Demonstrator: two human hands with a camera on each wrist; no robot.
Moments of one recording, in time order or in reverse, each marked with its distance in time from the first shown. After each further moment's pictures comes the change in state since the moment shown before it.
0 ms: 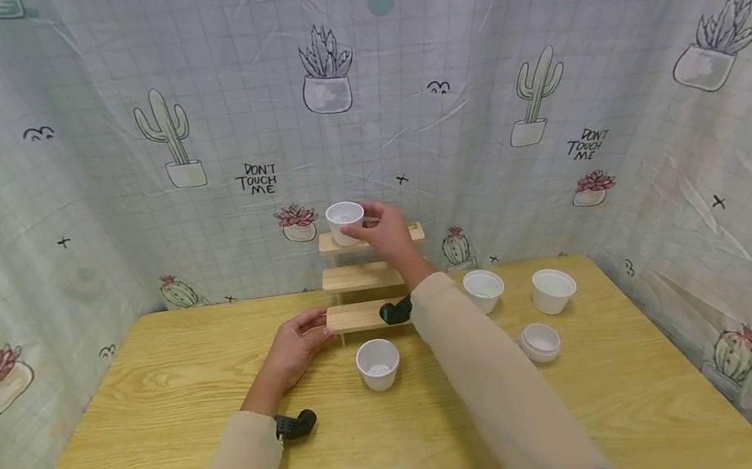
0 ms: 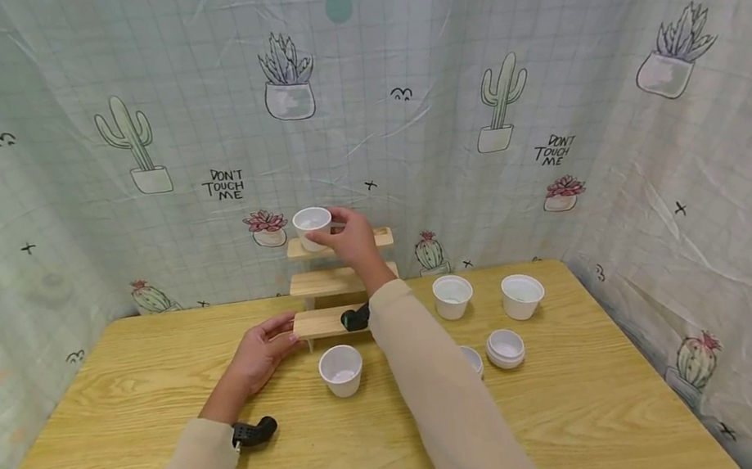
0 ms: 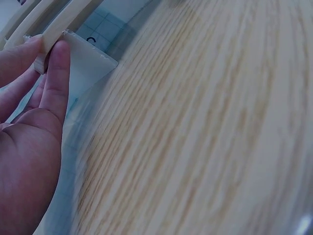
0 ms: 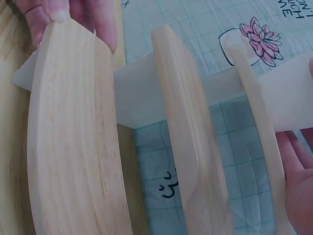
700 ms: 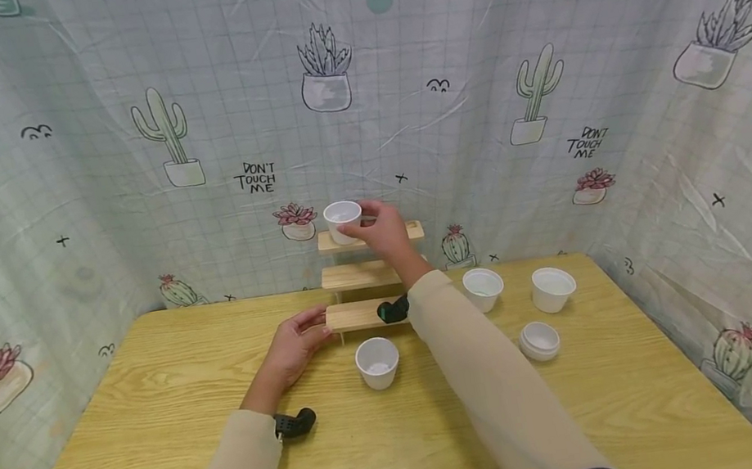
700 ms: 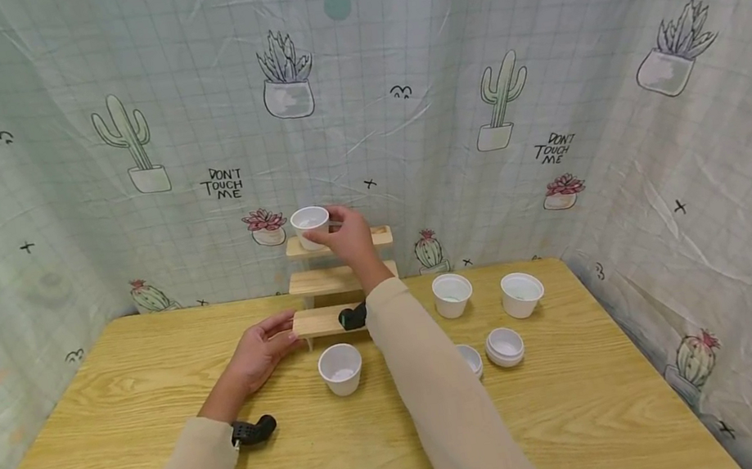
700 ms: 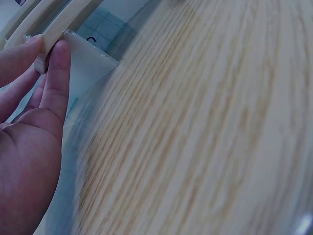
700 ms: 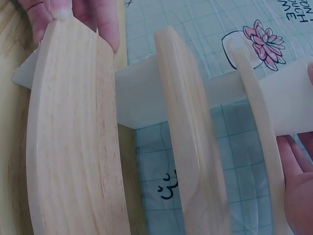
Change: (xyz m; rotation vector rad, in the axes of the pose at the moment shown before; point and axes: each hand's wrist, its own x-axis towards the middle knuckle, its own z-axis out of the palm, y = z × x) left_hand 0.001 0.000 -0.001 -0.015 -0.003 0.004; right_hand 0.004 0.002 0.005 -0.069 0.024 0.016
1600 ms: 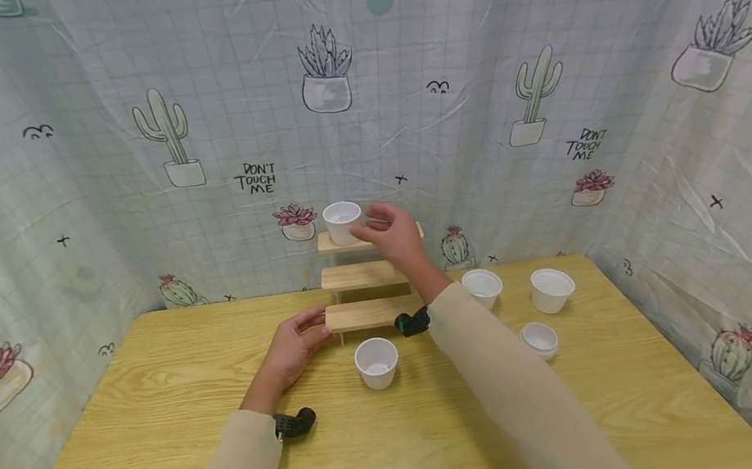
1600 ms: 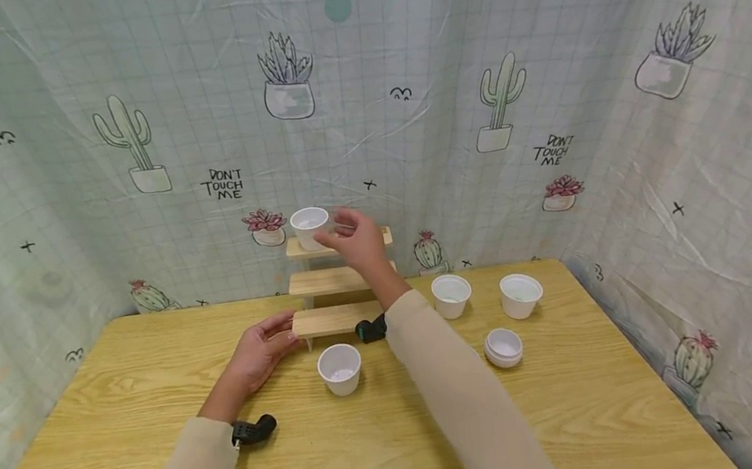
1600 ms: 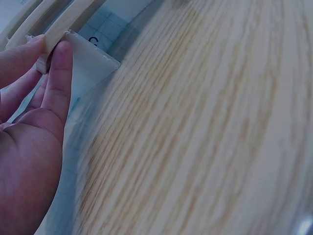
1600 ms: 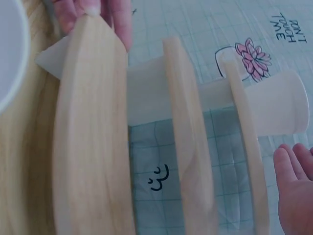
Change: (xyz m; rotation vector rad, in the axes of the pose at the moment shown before) left_hand -0.001 0.001 0.002 0.010 0.018 -0.020; right_hand -0.026 -0.002 -0.020 0.085 0.025 -0.008
